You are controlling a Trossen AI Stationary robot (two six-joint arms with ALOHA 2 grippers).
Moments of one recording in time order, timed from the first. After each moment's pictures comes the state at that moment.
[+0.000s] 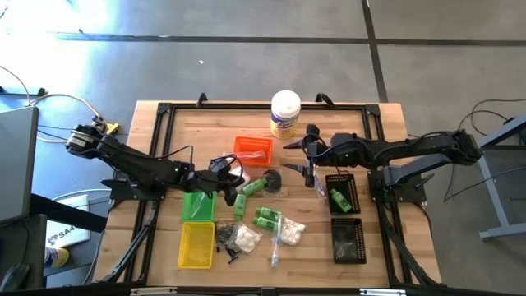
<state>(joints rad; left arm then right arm) -0.26 1.24 0.69 0.00 -0.48 -0.81 0.02 1.20 0.86 0.12 0.13 -0.14</state>
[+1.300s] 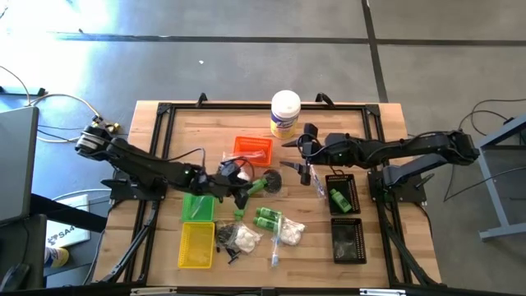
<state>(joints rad) -0.28 1.38 0.88 -0.11 -0.45 -0.90 0.00 1.23 0.86 0.11 0.16 -0.16</state>
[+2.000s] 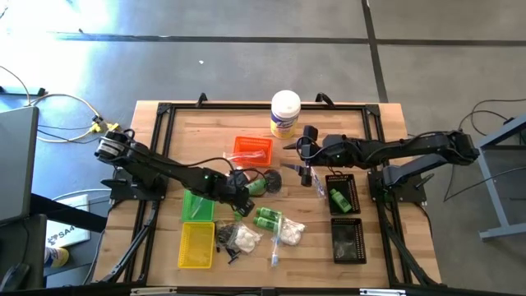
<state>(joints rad) -0.28 1.59 1.08 -0.57 -0.27 -1.06 0.00 1.23 0.86 0.04 0.16 -0.16</state>
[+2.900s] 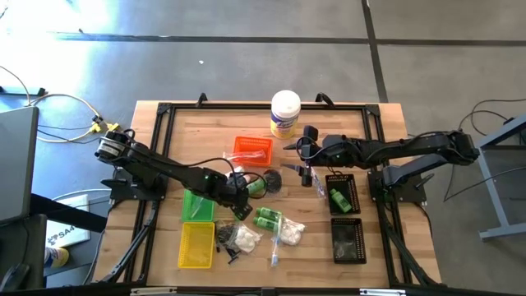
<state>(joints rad) -0.27 1.59 1.08 -0.59 -0.15 -1.08 0.00 1.23 0.86 0.03 0.16 -0.16</state>
